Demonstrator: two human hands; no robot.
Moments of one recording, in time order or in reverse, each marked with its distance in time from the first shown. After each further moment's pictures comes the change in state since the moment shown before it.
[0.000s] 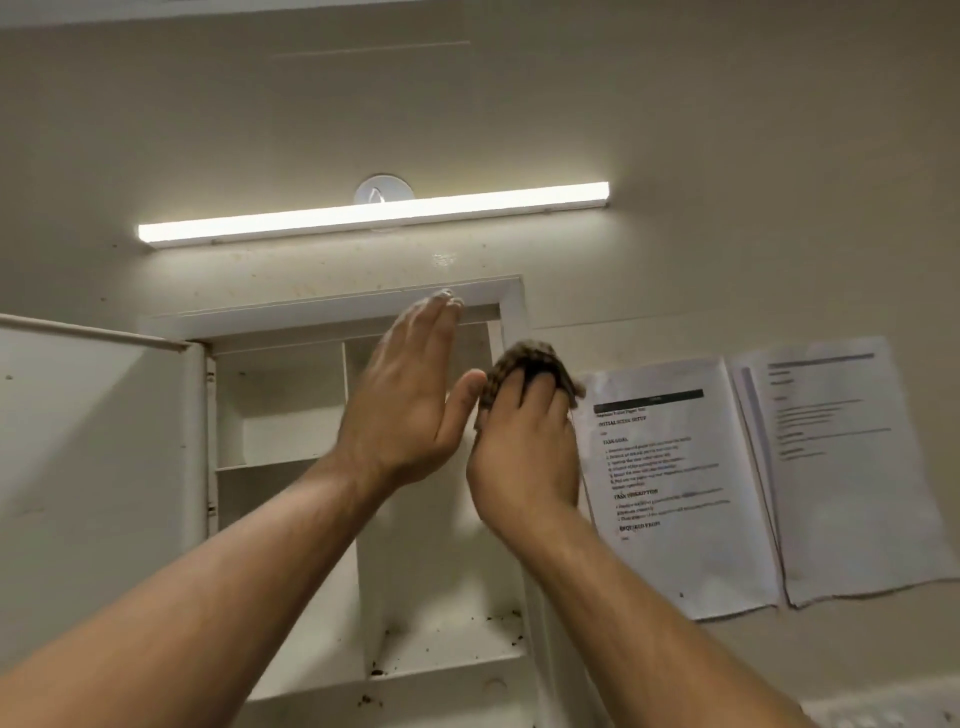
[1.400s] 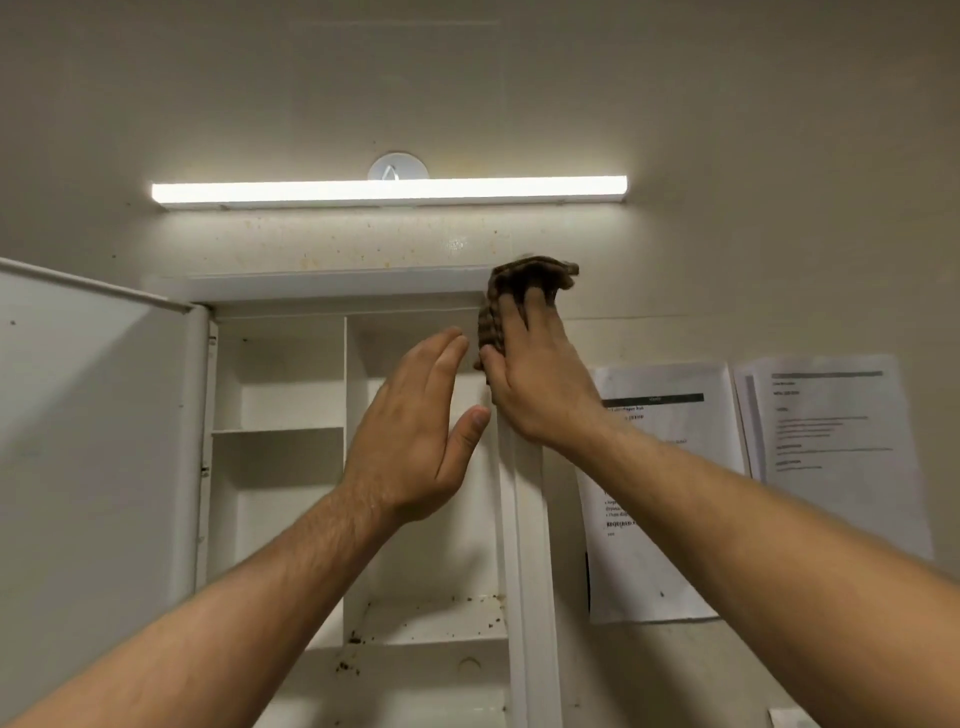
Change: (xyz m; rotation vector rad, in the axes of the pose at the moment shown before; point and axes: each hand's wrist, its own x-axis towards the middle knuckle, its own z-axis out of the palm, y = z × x) left_hand -0.039 0.024 0.018 -0.137 0.018 -0.097; right_hand 0.071 0.041 -0.013 0.234 -0.054 -0.426
